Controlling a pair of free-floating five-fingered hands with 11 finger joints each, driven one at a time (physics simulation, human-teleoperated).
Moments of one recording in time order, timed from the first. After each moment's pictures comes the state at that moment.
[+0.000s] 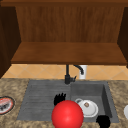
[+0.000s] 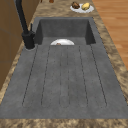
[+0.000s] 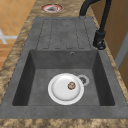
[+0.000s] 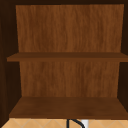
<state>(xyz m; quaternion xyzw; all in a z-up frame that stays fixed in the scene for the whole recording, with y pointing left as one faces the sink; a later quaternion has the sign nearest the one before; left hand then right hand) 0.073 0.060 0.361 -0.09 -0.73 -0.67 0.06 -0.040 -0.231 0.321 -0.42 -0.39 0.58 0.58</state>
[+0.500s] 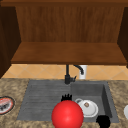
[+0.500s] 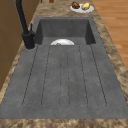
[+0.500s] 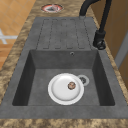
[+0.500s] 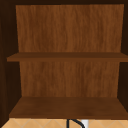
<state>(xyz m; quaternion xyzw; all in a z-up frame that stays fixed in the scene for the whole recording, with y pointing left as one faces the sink) 0.087 0.012 0.336 -0.08 -0.73 -0.68 0.06 -0.040 -0.231 0.321 -0.42 -0.39 0.58 0.58</state>
